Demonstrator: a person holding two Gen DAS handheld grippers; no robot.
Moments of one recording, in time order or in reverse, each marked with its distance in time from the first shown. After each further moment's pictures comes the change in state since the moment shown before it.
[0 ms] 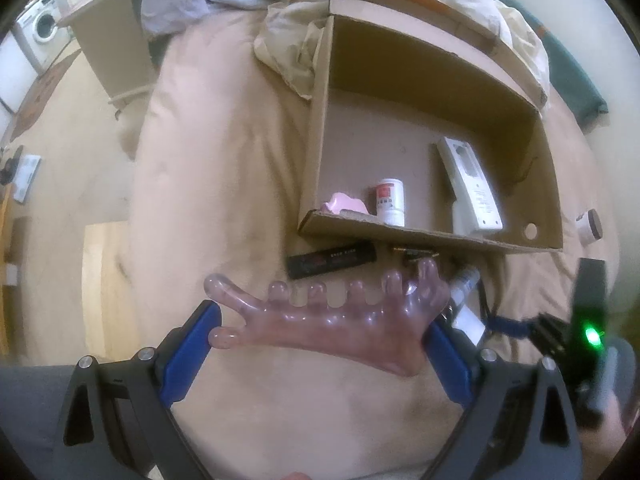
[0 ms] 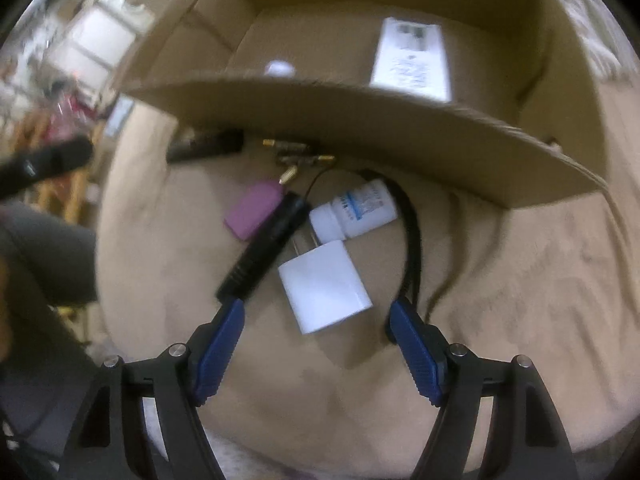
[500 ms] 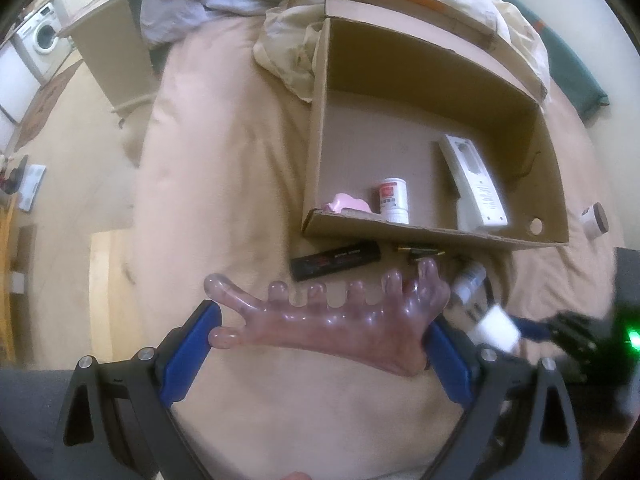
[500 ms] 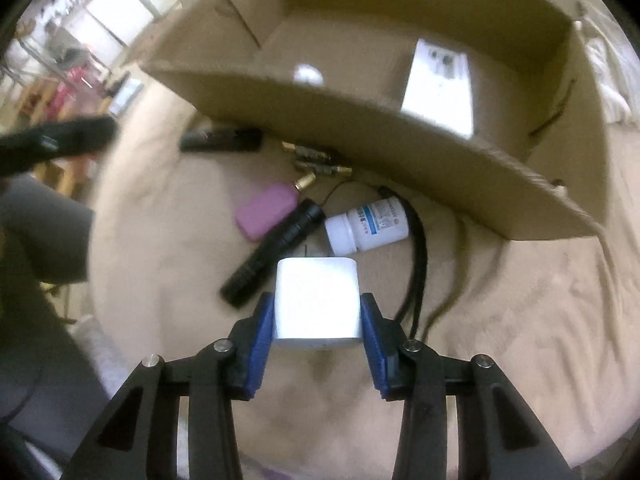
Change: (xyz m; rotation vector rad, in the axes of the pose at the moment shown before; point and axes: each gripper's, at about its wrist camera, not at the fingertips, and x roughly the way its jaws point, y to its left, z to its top) left arm -0.002 -0.003 -0.003 0.024 -0.023 0.028; right arm -0.018 0.016 0.000 -0.089 -0.044 -0.020
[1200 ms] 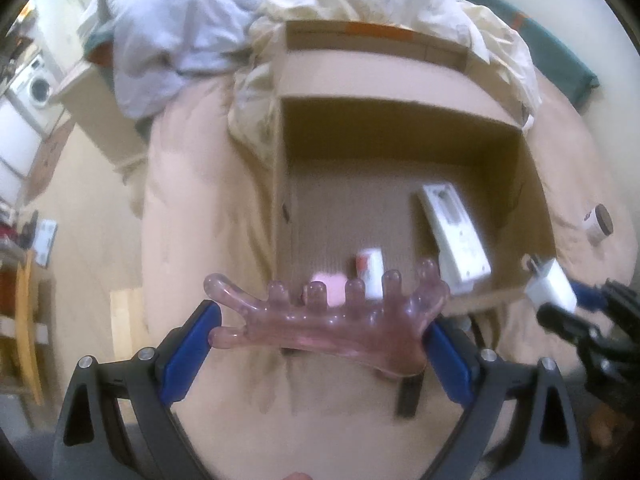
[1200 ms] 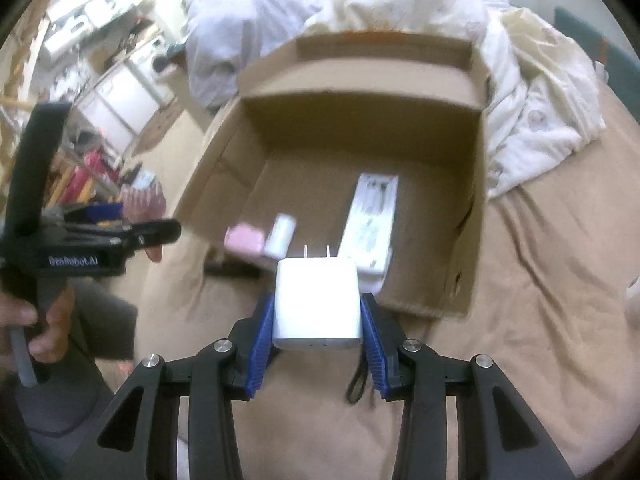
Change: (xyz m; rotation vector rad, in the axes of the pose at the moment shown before) left arm -0.019 -0.046 0.056 0.135 -0.099 0.076; right arm -0.091 -0.053 0.021 0.106 -0.316 0.046
